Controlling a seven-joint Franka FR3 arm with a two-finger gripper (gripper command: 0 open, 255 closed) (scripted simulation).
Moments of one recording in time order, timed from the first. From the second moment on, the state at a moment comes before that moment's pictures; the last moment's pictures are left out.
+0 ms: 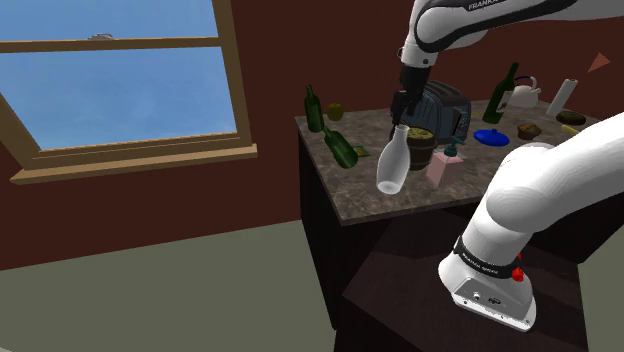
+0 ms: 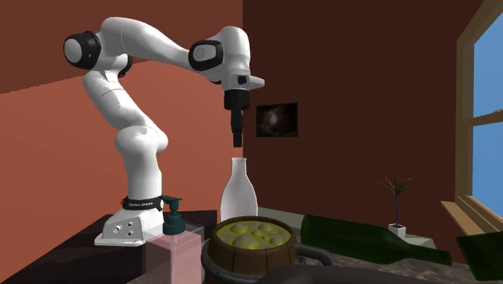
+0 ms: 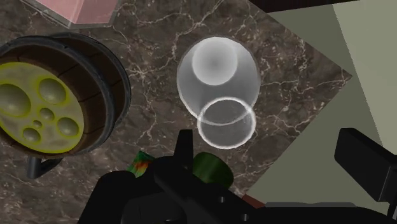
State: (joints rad) arm -0.10 -0.65 -0.36 -2.53 -0.23 1.93 -0.22
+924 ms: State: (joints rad) arm -0.12 -0.57 -0.43 -2.61 -0.25 2.08 -0.26
